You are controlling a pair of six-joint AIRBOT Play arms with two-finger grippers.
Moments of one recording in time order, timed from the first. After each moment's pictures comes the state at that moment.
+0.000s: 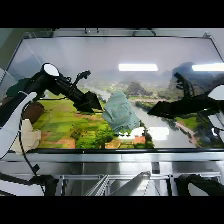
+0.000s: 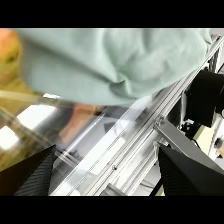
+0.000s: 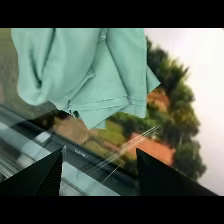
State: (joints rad) left arm -0.17 -1.66 1.33 0.74 -1.53 -1.24; right arm 0.04 -1.14 0.86 -0.83 1.20 1.26
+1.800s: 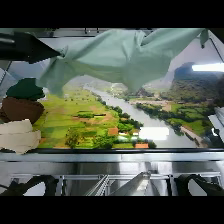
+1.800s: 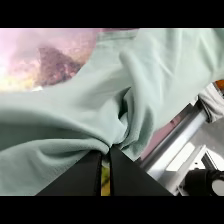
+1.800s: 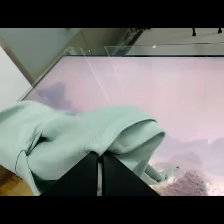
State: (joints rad) left arm 0.12 -1.24 1.62 0.60 -1.51 -1.20; right arm -0.27 -0.93 1.38 -0.49 1.13 1.02
